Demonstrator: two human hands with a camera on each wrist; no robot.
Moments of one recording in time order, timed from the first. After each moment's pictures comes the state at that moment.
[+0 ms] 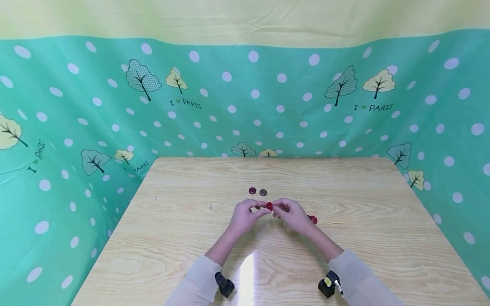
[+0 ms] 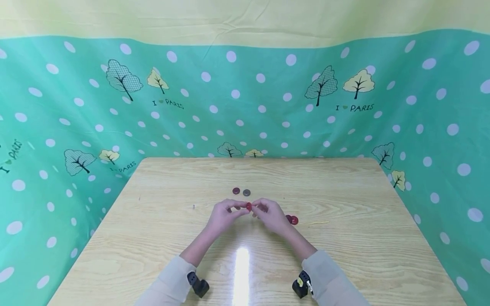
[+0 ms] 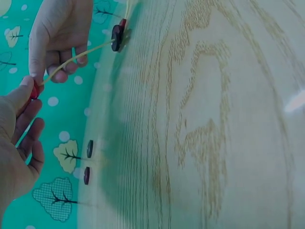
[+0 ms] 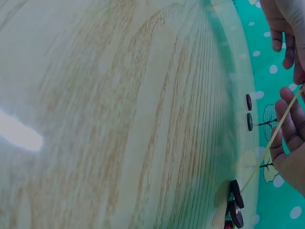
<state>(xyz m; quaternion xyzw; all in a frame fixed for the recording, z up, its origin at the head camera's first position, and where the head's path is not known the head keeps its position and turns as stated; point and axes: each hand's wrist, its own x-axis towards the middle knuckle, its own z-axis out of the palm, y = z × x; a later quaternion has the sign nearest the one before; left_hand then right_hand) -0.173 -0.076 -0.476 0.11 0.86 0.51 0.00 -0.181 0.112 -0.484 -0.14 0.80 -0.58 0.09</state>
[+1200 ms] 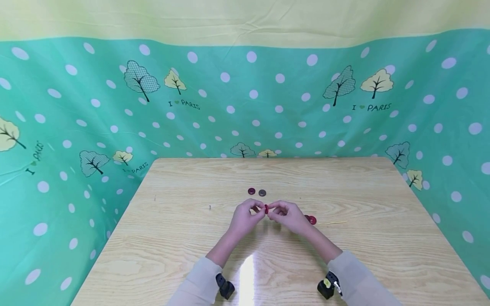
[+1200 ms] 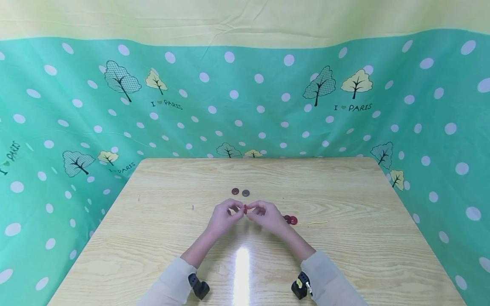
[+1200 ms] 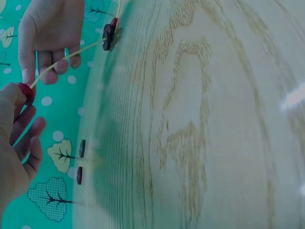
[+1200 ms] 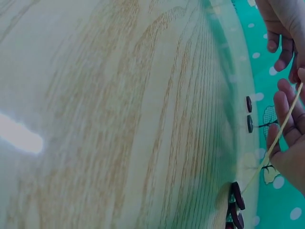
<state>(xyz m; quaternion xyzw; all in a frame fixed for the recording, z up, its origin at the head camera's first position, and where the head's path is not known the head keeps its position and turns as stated) -0.171 -0.073 -0.484 0.14 0.87 0.47 -0.06 -0.178 0.110 -0.486 -0.15 0.79 -0.58 0.11</state>
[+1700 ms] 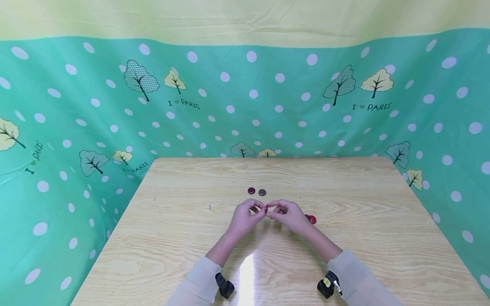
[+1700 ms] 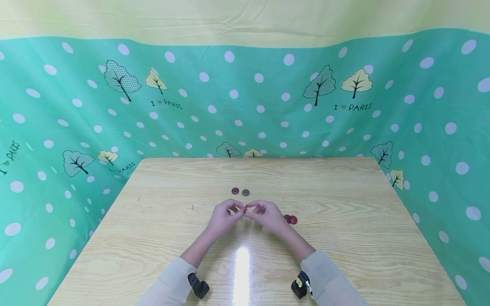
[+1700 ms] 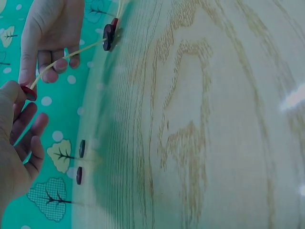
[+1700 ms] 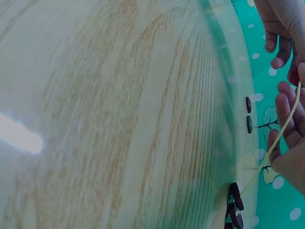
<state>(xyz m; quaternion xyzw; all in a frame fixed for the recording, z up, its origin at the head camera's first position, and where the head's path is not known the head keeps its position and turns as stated) -0.172 -0.074 -0.484 0.13 0.86 0.48 -0.04 -0.179 0.108 -0.485 -0.12 0.80 -0.57 0.11</state>
